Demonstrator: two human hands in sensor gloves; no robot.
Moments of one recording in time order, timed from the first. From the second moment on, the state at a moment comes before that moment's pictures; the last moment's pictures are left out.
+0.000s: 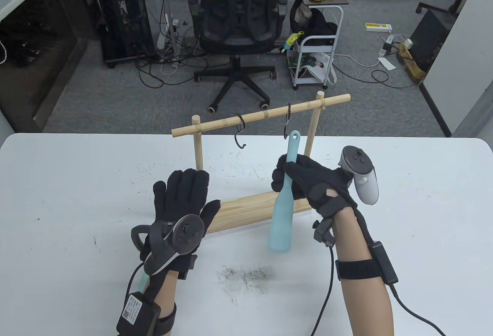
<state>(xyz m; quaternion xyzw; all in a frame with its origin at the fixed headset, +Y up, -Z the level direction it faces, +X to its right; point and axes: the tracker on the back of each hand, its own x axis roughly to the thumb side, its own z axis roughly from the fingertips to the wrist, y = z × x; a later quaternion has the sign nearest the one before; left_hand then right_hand) -0.162 -0.612 -0.314 0.19 -0.05 0.07 0.98 0.181 -0.617 -0.433 0.20 0.20 0.73 0.63</state>
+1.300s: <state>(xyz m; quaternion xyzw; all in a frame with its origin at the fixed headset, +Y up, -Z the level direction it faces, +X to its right) -0.163 -0.612 -0.315 0.19 -0.05 0.07 0.98 0.300 -0.772 -0.418 -0.09 0.22 0.82 0.52</state>
